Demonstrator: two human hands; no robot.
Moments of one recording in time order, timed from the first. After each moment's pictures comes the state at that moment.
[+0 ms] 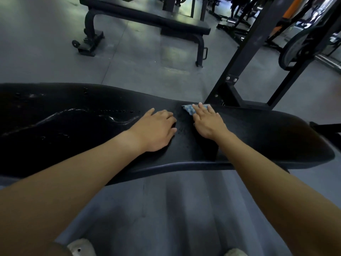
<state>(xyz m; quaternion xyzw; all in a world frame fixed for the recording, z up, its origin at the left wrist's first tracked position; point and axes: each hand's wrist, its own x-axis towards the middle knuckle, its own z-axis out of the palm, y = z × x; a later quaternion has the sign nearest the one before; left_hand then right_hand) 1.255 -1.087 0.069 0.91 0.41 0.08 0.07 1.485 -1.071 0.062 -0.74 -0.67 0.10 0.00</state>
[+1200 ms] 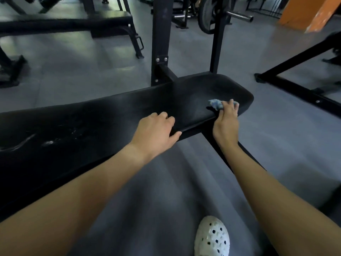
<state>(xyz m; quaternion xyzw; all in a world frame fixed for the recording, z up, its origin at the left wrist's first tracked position) 1.489 -1.180 0.057 0.93 0.32 0.13 -0.09 1.720 -1.249 0.014 -0.80 -0.37 -0.03 0.47</state>
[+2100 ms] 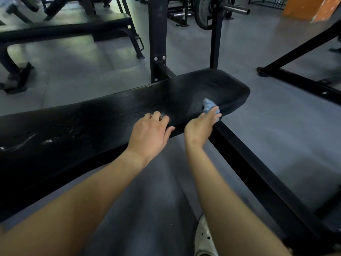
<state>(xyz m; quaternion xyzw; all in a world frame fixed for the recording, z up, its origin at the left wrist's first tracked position) 1.494 -1.195 0.035 0.91 0.34 0.20 -0.13 1.635 -1.232 0.020 -0.77 -0.14 0.11 0.61</state>
